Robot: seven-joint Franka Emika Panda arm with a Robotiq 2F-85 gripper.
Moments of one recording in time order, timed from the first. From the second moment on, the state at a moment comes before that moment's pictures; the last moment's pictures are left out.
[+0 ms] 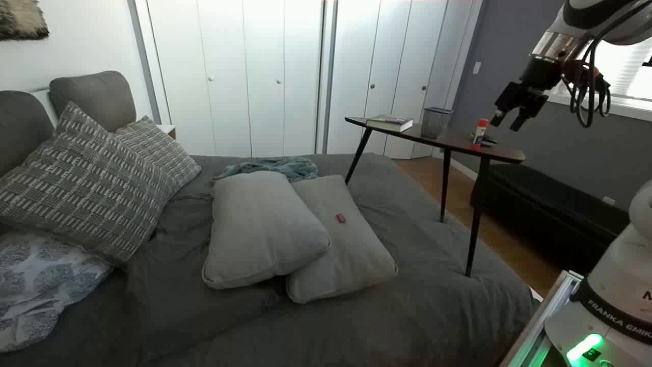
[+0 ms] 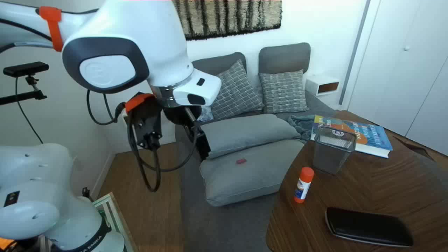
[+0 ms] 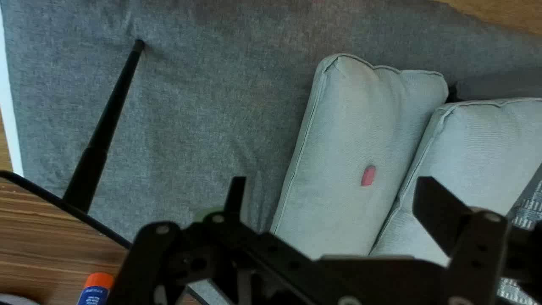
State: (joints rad) arm -0.19 -0.74 -0.33 -2.57 -0.02 2.00 -0.19
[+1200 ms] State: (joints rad) arm 0.06 -0.31 -0.18 -2.53 0.22 2.54 -0.16
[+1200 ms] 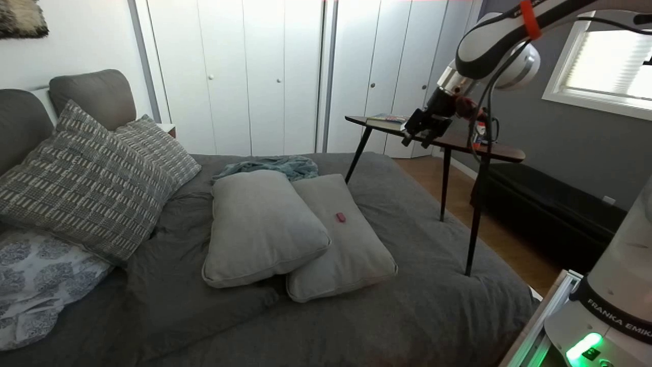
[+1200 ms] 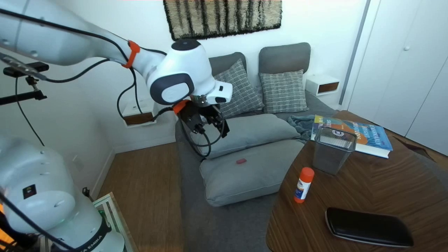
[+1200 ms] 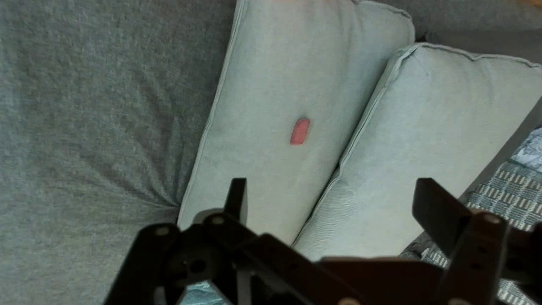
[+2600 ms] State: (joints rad) arm 0.08 0.34 -0.12 -2.11 0.14 2.57 0.13
